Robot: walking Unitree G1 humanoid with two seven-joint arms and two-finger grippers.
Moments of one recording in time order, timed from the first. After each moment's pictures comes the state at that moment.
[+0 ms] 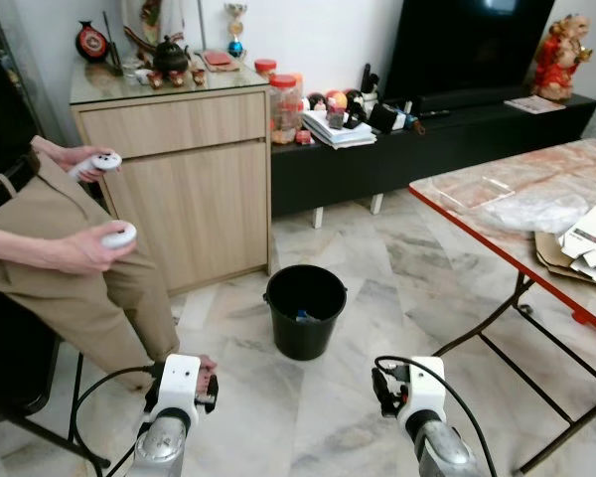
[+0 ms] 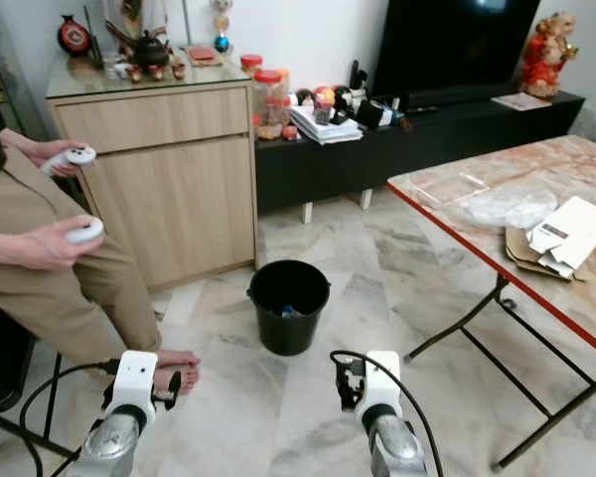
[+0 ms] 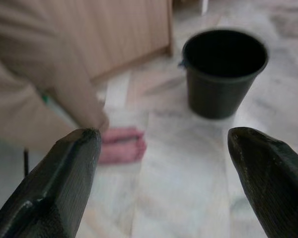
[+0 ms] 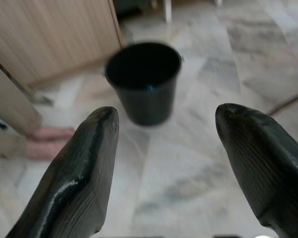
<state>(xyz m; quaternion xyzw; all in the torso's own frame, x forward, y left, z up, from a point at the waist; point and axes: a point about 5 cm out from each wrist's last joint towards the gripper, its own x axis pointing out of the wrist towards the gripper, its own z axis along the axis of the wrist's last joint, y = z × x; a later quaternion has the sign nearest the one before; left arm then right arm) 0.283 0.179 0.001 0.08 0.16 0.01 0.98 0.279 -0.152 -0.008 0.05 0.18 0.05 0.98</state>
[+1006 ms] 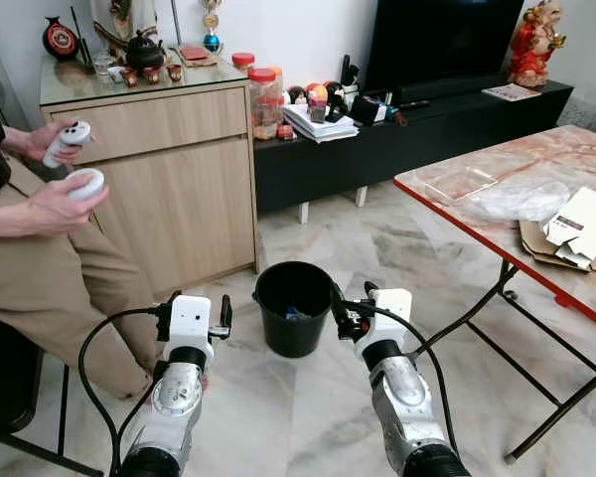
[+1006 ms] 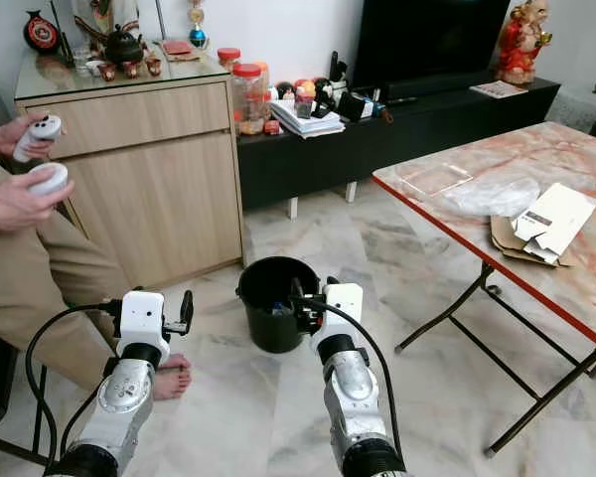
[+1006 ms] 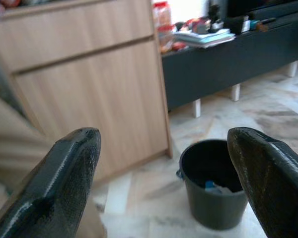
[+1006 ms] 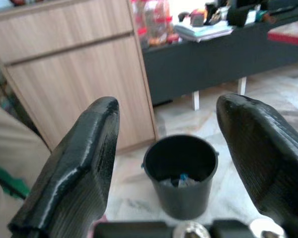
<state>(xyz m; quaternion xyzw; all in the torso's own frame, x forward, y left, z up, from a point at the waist) 0.316 0.168 0.069 0.08 -0.04 0.03 1.00 0.319 -0.090 0.066 0.08 0.00 0.12 0.99</state>
